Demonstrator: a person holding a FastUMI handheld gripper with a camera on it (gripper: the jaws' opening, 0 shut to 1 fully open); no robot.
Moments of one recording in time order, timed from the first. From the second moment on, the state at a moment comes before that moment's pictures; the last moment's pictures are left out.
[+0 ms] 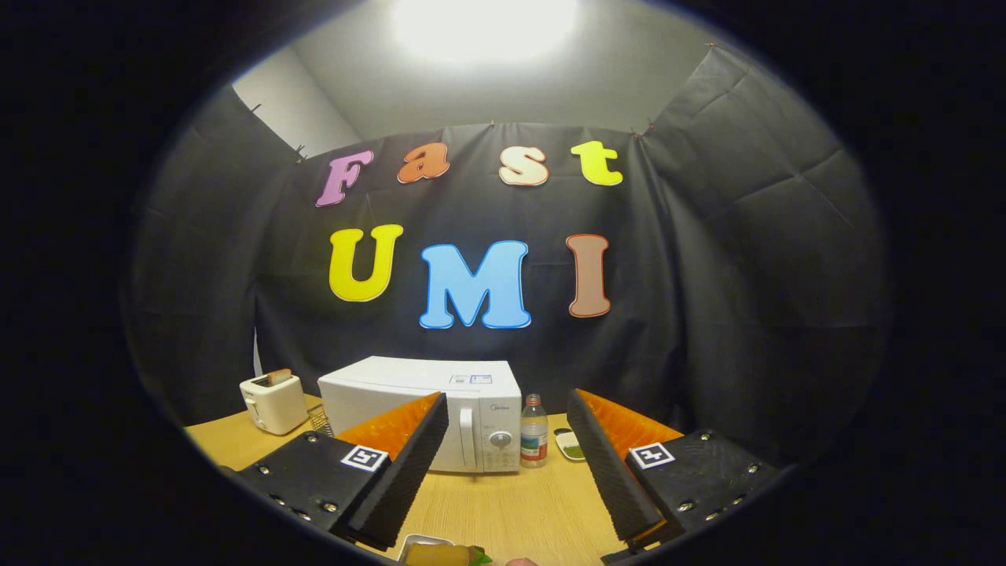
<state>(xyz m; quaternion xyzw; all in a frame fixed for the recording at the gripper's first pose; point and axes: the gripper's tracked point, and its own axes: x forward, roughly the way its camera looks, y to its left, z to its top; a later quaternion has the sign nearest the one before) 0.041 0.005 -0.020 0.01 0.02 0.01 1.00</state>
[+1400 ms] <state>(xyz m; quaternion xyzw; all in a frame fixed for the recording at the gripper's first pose) 0.249 0.067 -0.175 0.00 0.15 0.12 0.98</state>
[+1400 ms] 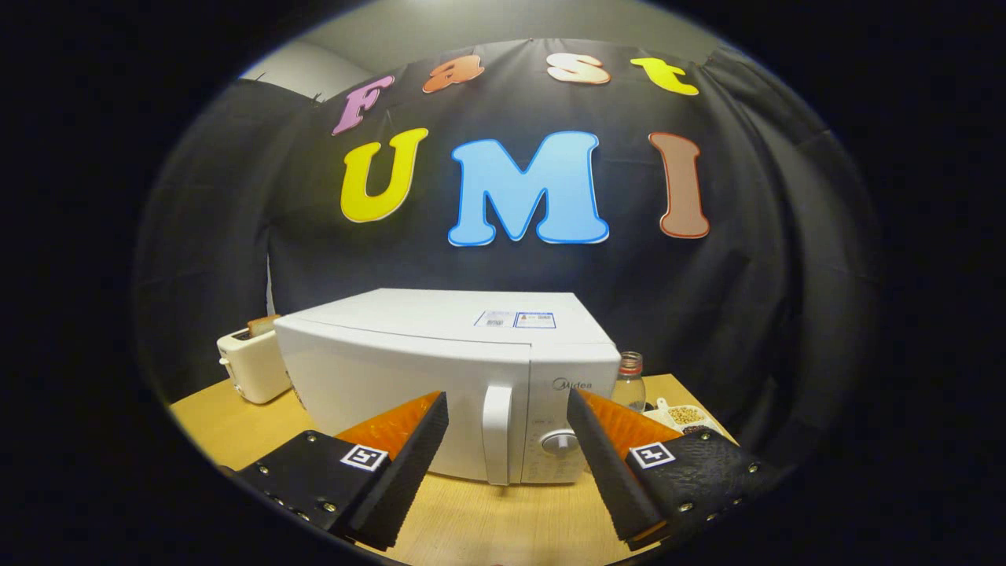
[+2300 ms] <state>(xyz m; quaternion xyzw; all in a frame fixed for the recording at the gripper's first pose) 0.272 0.084 -0.243 -0.01 0.25 0.12 0.96</state>
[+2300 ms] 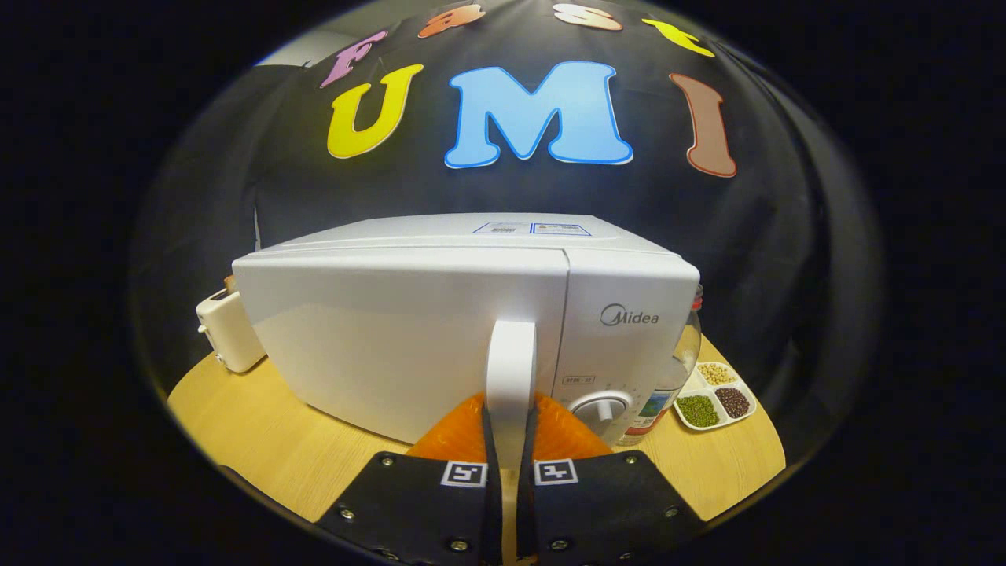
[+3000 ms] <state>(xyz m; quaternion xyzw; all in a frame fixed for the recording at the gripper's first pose) 0.148 0.115 -0.229 -0.04 0.30 0.21 0.93</state>
